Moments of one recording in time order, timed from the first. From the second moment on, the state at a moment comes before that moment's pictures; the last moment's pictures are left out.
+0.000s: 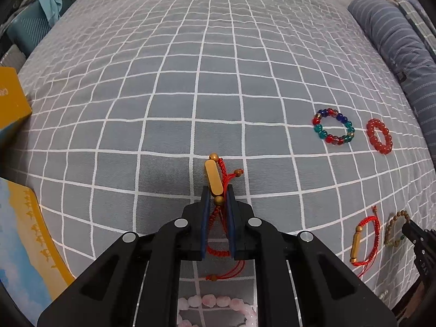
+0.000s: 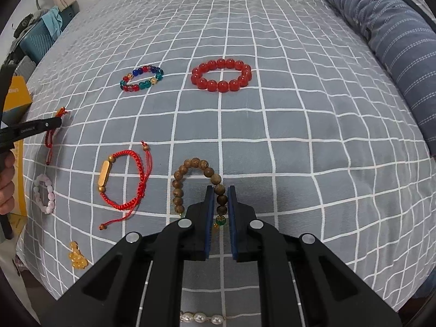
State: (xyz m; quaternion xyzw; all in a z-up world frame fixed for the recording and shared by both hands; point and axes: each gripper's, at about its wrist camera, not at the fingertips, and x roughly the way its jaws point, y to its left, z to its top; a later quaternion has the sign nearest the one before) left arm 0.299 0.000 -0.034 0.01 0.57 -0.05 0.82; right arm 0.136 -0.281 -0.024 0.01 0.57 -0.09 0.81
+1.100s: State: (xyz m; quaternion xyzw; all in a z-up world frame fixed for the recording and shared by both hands) left arm 0.263 -0.010 0.037 0.00 0.53 -0.08 0.84; right arm 0.124 -0.265 0.039 0.00 0.51 -0.10 0.86
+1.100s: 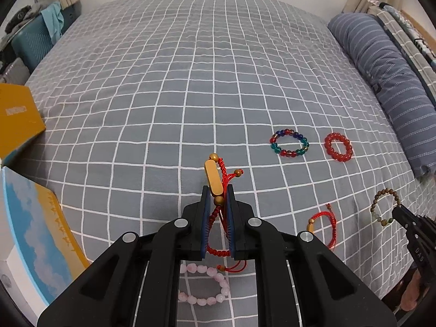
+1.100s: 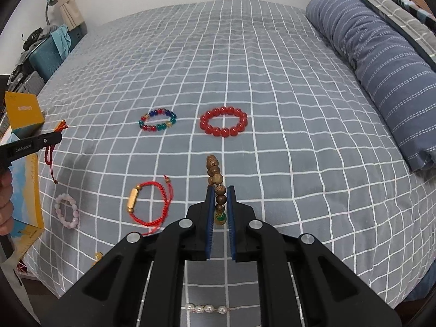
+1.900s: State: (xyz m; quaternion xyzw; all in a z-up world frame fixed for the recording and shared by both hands) left arm 0.206 0.041 0.116 -0.02 0.48 -0.05 0.88; right arm 0.152 -0.180 0.102 -0.02 0.46 -0.04 0.89
